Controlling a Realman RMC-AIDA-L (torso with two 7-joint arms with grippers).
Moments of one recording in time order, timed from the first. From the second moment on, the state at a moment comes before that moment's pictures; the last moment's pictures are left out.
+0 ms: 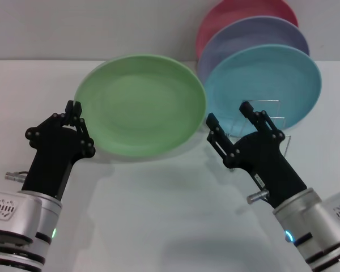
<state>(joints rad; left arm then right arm) -0.20 -2.08 2.64 0.72 -1.11 1.21 0.45 0.42 2.09 0.02 0.60 -1.68 -1.36 -0.16</state>
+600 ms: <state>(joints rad) -0.15 -2.08 2.74 0.89 -1.36 1.23 0.73 0.53 2.08 0.07 0.59 -1.68 -1.19 -0.16</state>
